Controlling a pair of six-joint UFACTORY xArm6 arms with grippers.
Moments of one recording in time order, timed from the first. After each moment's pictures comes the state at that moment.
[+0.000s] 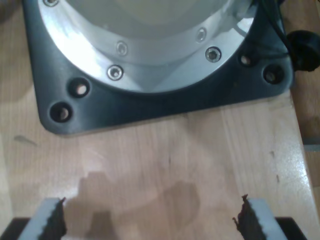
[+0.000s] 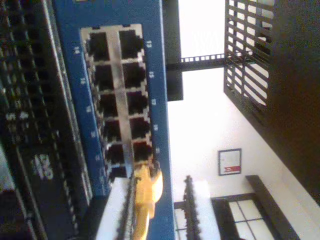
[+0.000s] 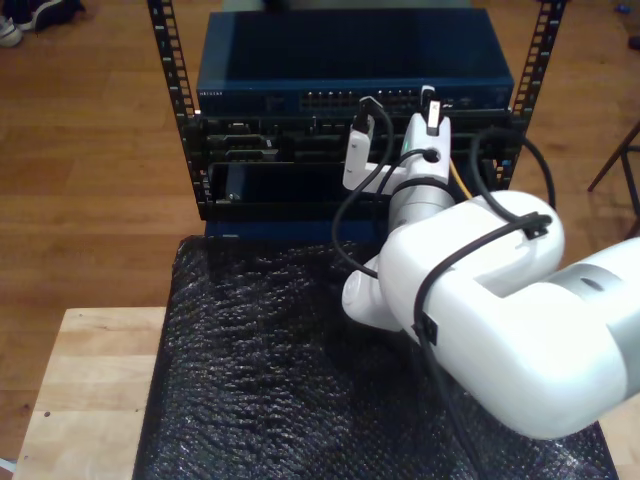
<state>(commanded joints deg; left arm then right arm) 79.4 -30.6 -5.2 0.1 59.8 -180.0 28.3 38.2 -66.5 37.9 -69.6 -103.6</state>
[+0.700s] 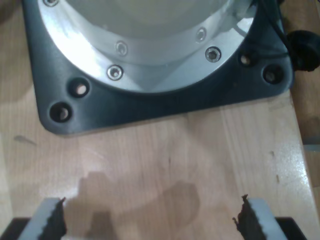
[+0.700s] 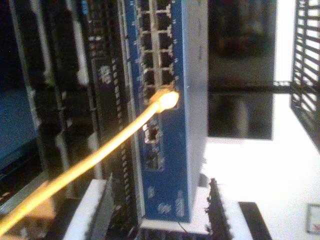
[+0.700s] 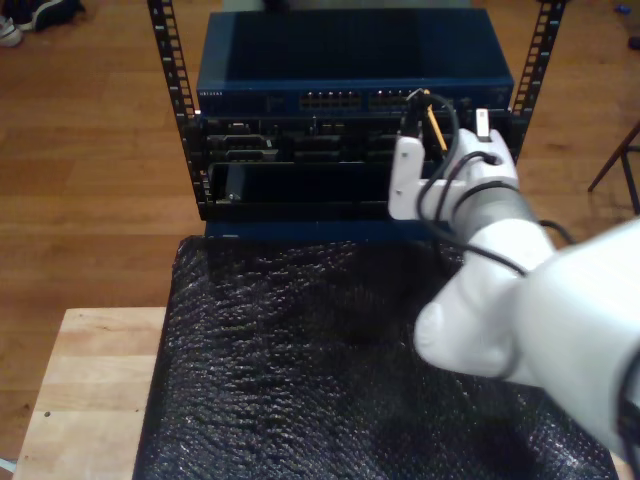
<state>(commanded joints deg) 79.4 -30.6 -5.2 0.1 59.8 -179.9 23.0 2.9 -33.8 29.8 -45.3 -103.7</state>
